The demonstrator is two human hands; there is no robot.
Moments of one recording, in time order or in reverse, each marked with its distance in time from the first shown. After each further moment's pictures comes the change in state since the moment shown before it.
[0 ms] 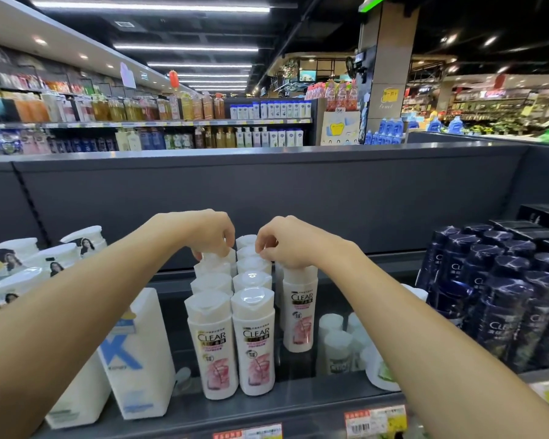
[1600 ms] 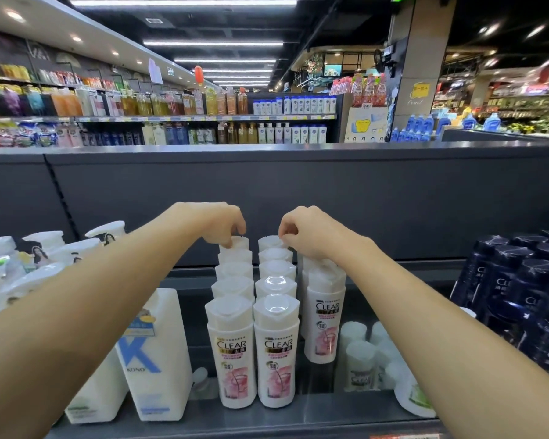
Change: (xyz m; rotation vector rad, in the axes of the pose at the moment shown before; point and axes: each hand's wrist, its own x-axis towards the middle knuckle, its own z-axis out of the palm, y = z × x) left_hand 0.025 -0.030 -0.006 0.184 0.000 0.021; right_hand 0.035 0.007 0.004 -0.030 0.108 0.021
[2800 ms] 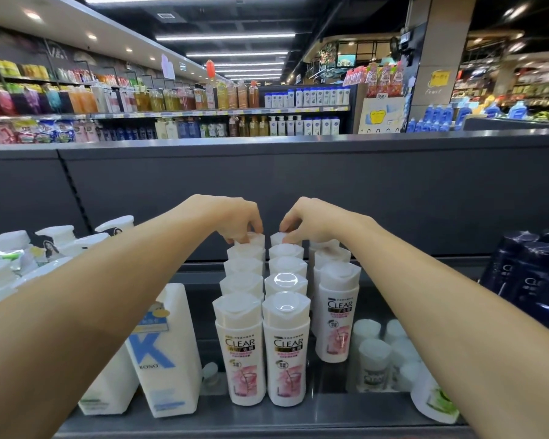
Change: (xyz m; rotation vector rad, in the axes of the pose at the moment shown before) left_hand 0.009 0.009 -0.002 -0.082 -0.050 0.055; right_hand 0.036 0.007 -0.001 0.032 -0.225 0.001
